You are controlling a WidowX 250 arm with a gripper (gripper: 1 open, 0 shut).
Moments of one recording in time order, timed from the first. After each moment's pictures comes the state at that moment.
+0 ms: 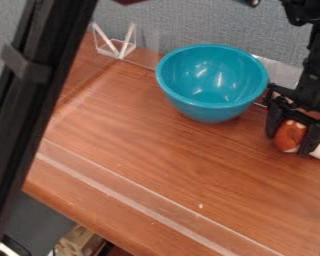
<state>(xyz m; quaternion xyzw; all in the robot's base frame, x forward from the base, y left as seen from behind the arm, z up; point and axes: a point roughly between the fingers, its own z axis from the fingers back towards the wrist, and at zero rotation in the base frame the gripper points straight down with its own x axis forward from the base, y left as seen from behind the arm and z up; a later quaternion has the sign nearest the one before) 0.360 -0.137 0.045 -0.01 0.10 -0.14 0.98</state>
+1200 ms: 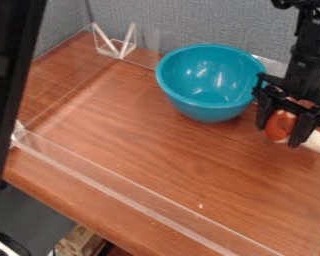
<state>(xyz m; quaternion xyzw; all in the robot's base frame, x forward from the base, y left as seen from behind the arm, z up) 0.352 -0.124 0.060 -0.02 0.09 -0.15 0.98</state>
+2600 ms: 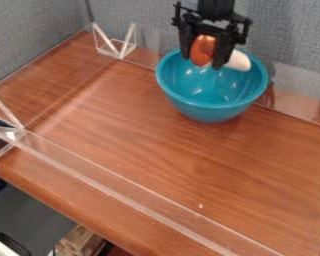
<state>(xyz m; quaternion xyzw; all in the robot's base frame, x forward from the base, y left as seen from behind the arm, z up) 0.376 -0.005 0.111 -0.01 0.05 -0.04 1.00</state>
